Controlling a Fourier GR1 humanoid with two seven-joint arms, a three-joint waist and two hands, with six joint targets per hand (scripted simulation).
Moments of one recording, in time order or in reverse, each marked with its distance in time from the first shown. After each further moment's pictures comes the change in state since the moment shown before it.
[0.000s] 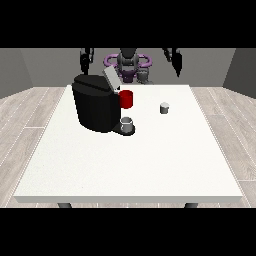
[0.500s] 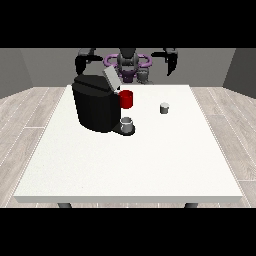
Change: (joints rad) left arm -0.034 0.002 -0.010 0.029 0.084 -0.129 -0.044; right arm 0.027 0.032 -0.056 0.015 -0.066 0.006 -0.078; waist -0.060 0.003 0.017
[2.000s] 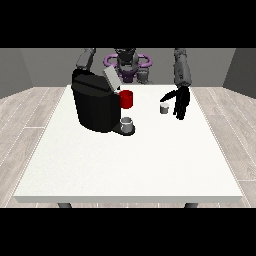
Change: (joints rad) left arm -0.408 0.358 0.091 0.623 -0.430 0.029 -0.116; right arm -0.170 0.023 0.029 0.029 0.050 -0.027 -0.086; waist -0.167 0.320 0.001
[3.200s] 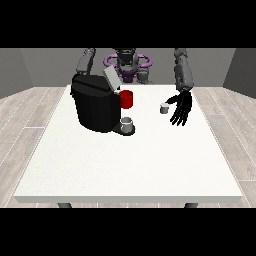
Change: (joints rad) left arm -0.169 0.040 -0.034 0.263 -0.170 -0.030 -0.056; right arm -0.076 0.005 -0.036 0.119 0.010 -0.043 -0.031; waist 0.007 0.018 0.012
